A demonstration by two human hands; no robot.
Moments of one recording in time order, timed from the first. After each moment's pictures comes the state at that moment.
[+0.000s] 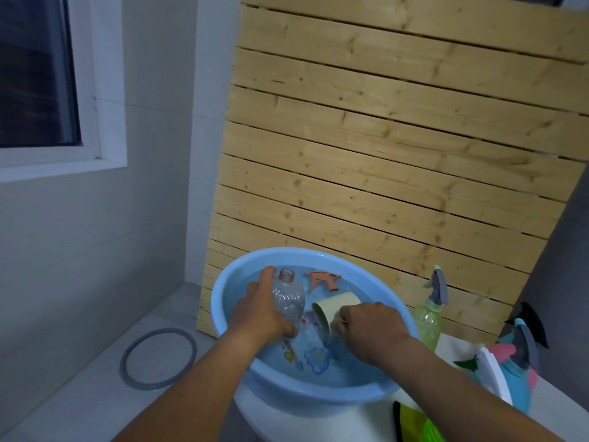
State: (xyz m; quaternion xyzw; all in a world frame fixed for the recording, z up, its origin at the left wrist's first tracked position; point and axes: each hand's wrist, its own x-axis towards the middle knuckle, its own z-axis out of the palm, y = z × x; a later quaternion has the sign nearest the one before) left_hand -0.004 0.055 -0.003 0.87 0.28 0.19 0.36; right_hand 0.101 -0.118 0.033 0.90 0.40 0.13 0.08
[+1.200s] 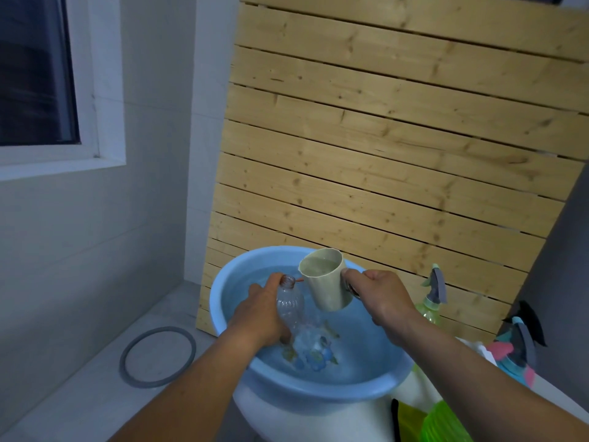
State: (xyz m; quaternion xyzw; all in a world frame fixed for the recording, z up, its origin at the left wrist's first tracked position) left_hand -0.008 0.052 0.001 0.90 0.26 0.14 0.32; right_hand 0.102 -0.114 0.074 0.84 0.22 -0.03 -0.49
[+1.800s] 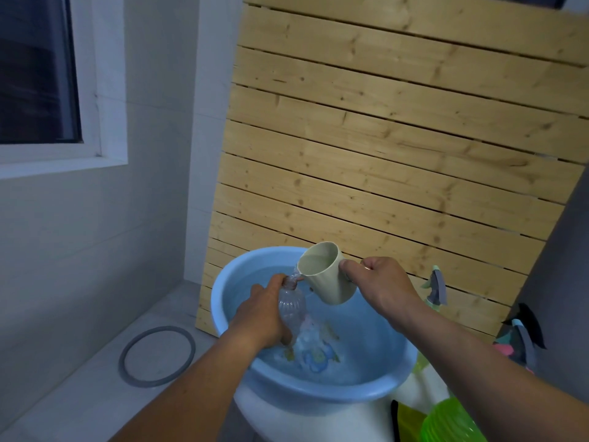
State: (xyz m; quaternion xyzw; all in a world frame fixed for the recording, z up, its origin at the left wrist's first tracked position) left_hand -0.009 0.051 0.002 0.90 0.26 0.13 0.32; right_hand 0.098 -0.109 0.096 0.87 0.26 0.03 -0.41
